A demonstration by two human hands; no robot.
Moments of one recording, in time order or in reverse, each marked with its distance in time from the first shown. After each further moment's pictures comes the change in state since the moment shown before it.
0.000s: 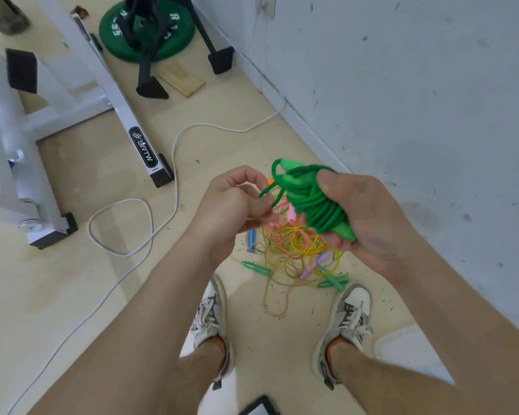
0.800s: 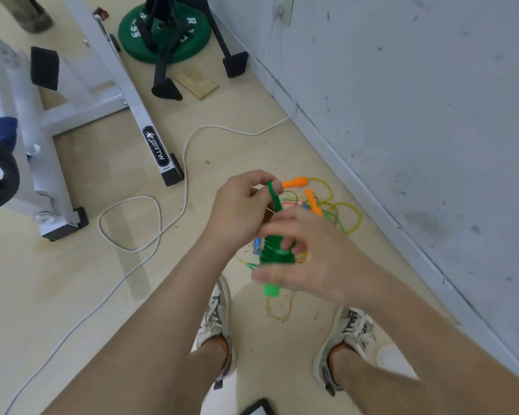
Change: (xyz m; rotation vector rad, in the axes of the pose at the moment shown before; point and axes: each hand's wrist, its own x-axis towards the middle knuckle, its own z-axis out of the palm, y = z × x) left_hand 0.011 -0.016 -0.004 0.416 0.163 0.211; right_hand -0.007 0.027 0.041 -0.840 -0.246 -0.144
